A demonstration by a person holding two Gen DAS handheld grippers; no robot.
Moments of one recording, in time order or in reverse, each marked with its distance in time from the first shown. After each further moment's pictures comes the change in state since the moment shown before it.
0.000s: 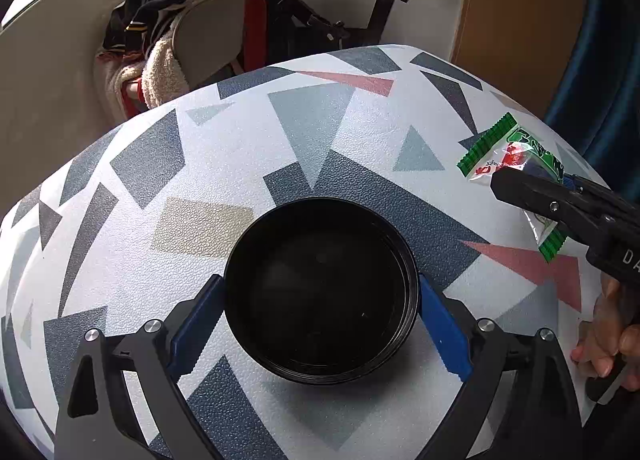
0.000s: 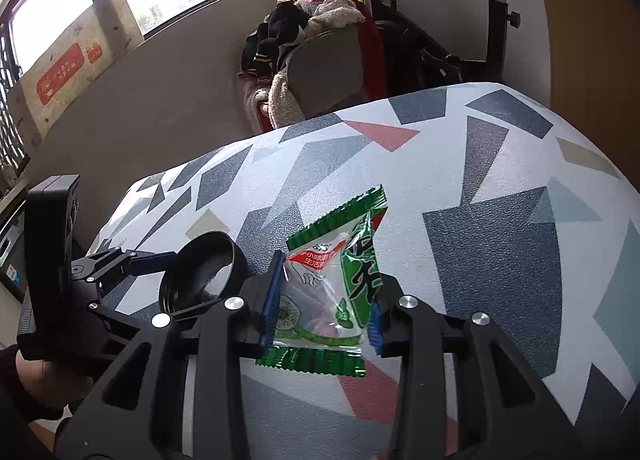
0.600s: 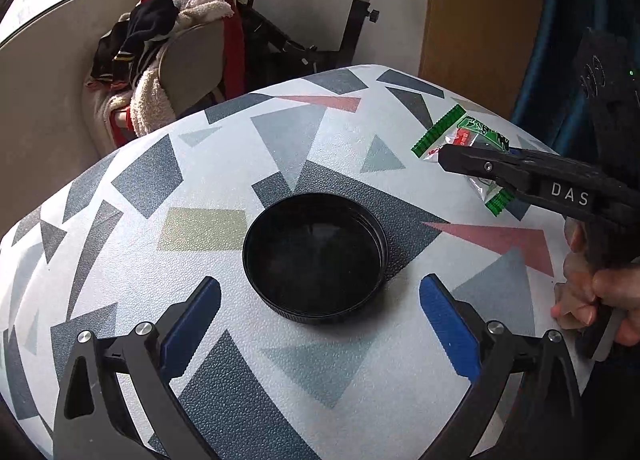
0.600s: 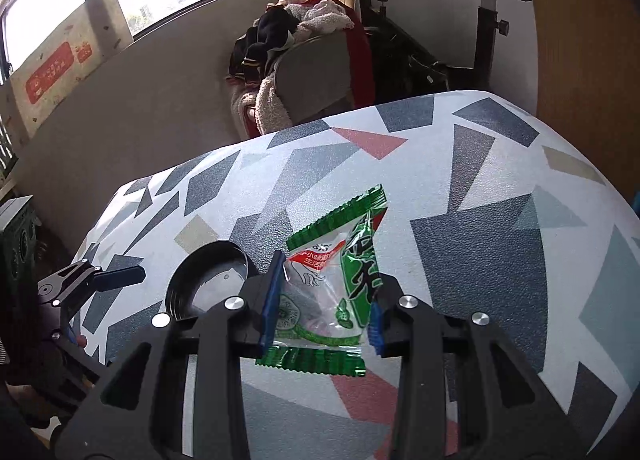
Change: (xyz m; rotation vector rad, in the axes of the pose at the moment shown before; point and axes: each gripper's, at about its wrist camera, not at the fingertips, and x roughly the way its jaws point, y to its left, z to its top) left arm -0.024 -0.010 -0.014 0.088 -0.072 -0.051; right arm -0.004 0.007 0.002 -0.010 -0.020 -0.062
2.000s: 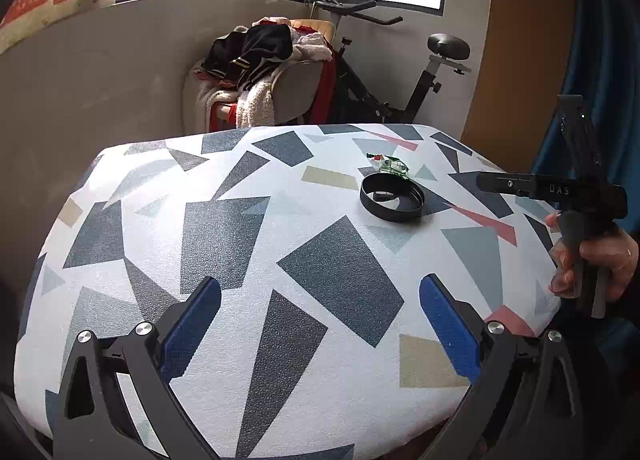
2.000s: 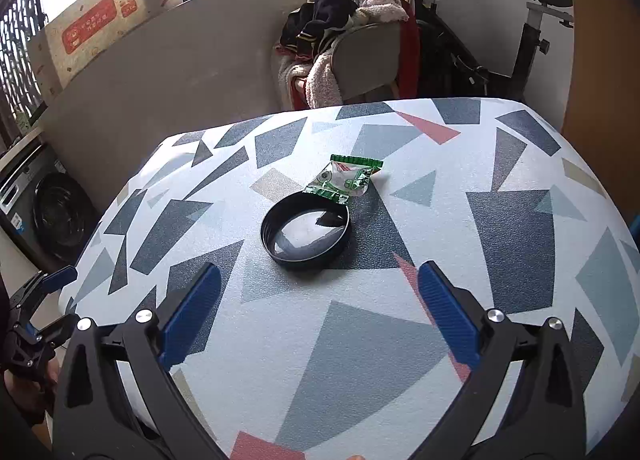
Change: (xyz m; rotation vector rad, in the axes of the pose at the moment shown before) left arm -0.180 0.052 -0.136 -0.273 -0.209 0.119; right arm -0.046 0.071 -0.011 -0.122 0.094 0.061
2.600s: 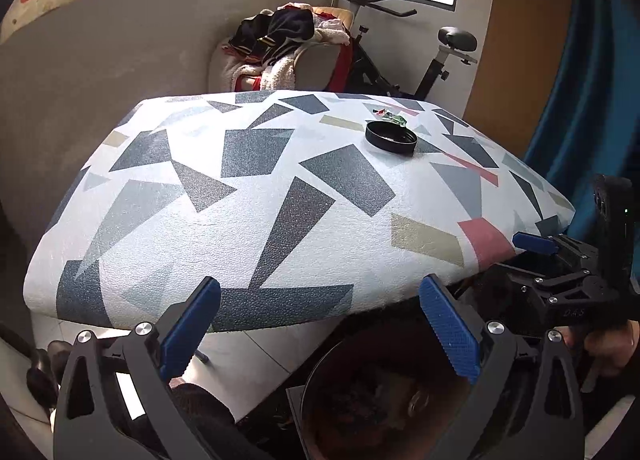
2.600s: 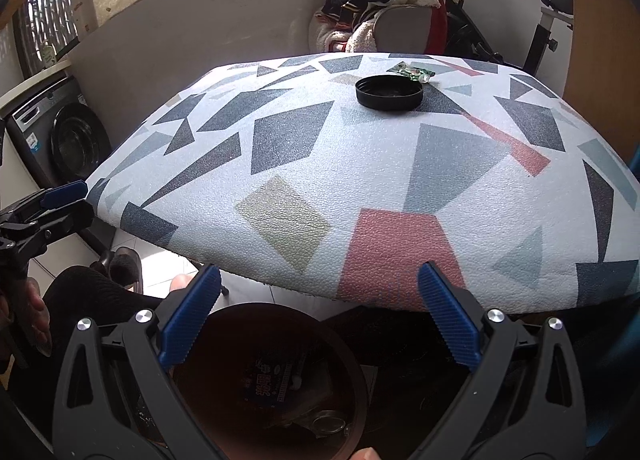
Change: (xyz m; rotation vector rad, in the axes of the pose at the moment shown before) left arm -0.087 0.000 -0.100 -0.057 0.038 0.020; right arm -0.068 0.098 -0.180 -0.119 0.051 -0.028
